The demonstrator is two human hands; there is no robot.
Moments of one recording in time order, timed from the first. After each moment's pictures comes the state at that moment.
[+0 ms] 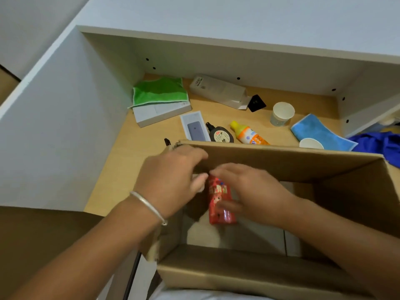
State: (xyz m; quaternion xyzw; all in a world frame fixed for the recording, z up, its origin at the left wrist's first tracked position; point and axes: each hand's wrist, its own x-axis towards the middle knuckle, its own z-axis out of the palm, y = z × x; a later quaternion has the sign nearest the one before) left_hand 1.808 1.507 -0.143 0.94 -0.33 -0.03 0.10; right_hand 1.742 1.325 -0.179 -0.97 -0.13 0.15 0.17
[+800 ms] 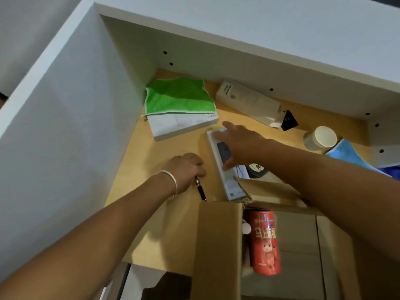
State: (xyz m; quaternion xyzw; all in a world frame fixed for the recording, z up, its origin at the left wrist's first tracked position) left_hand 2.005 1.561 -0.339 0.85 -0.49 -0.22 -0.03; right_hand 1.995 1.353 -0.276 -0.95 -0.08 0.30 -0.03
